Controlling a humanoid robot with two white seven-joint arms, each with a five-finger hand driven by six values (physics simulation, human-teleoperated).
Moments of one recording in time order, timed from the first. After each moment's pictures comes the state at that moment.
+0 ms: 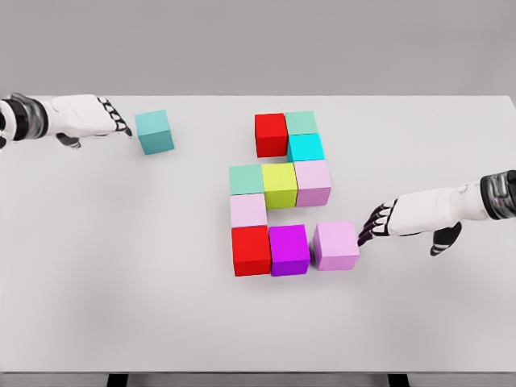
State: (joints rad) left arm -1.04 0.71 -1.01 -0.97 -0.90 -0.61 -0.33; right arm -1.11 -1.07 1.43 -1.57 0.13 -0.61 0.59
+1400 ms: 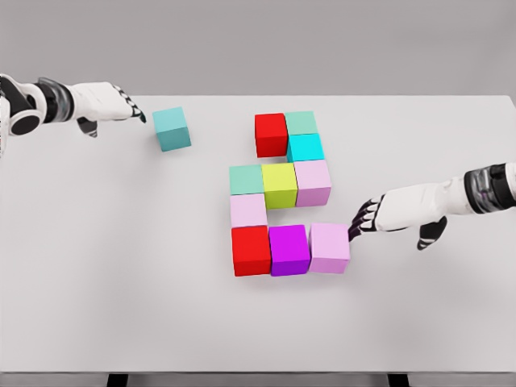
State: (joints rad) left arm -1.12 0.52 -1.00 -0.69 -0.93 -0.61 -0.33; right arm -1.11 -1.01 1.42 -1.53 0.15 -0.61 0.59
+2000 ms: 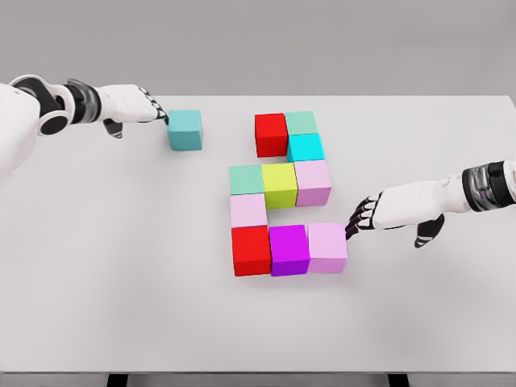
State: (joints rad) left arm -1.13 0.45 -1.00 -0.68 -0.94 -0.61 -0.33; right arm -1.11 -1.01 1.41 -1.53 0.15 -0.61 0.59
